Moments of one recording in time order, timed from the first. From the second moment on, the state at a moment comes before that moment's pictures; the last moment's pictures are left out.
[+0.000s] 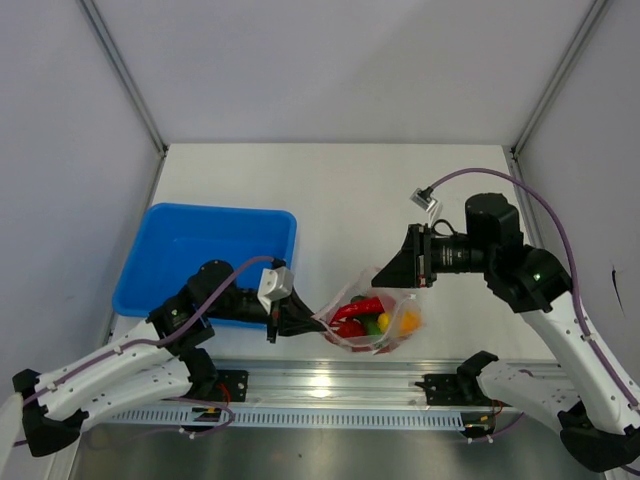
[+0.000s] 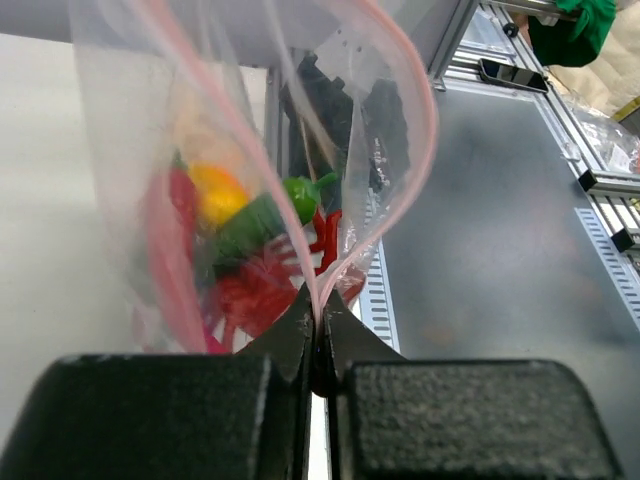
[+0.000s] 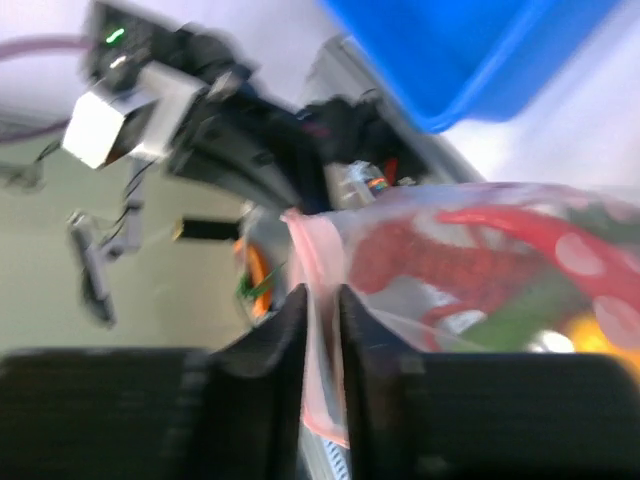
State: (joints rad) left arm -0.96 0.69 0.66 -0.08 0.69 -0.13; right arm 0.58 0.93 1.25 -0.76 -0.81 0.71
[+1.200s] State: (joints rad) left arm -0.91 0.78 0.84 -0.14 0.56 -0.54; right arm 0.51 0.69 1.21 -1.01 -0.35 0.44
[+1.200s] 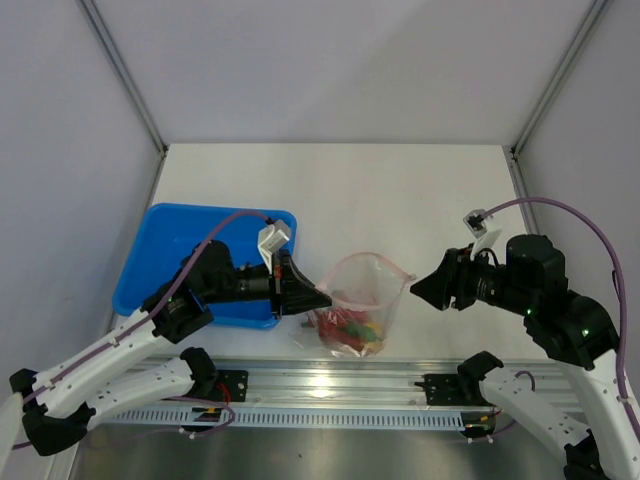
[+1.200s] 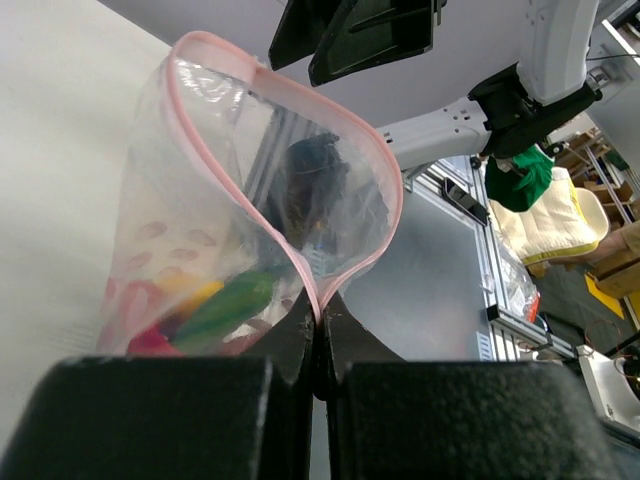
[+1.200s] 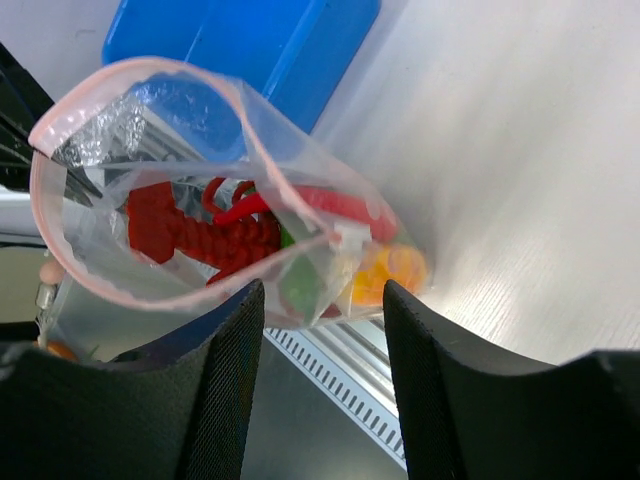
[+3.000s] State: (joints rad) left arm -0.80 0.69 0.71 0.00 0.91 -0.60; right arm 0.50 0.66 1.03 -0.75 -0.80 0.15
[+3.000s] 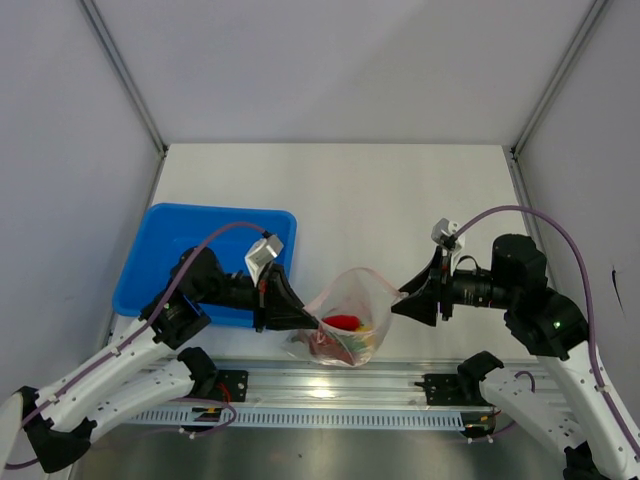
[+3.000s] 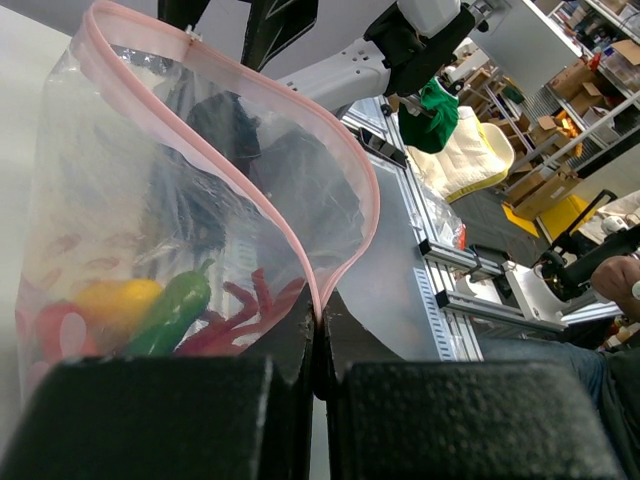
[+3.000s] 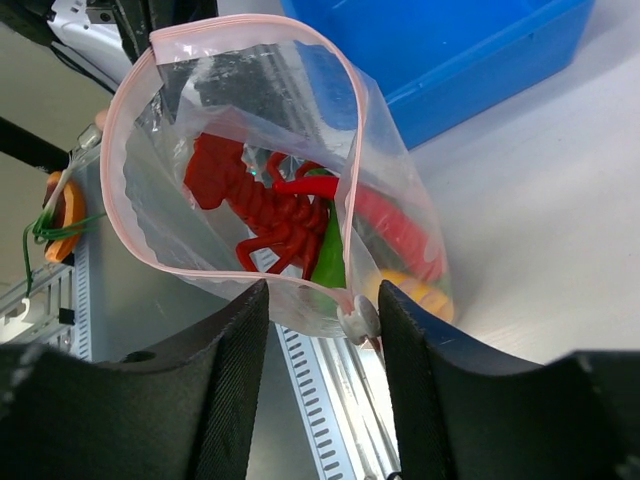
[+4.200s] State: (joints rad) left arm -0.72 0.50 0.78 -0.45 0.53 -0.49; right arm 0.56 0.75 1.27 -1.03 -0.34 0.17
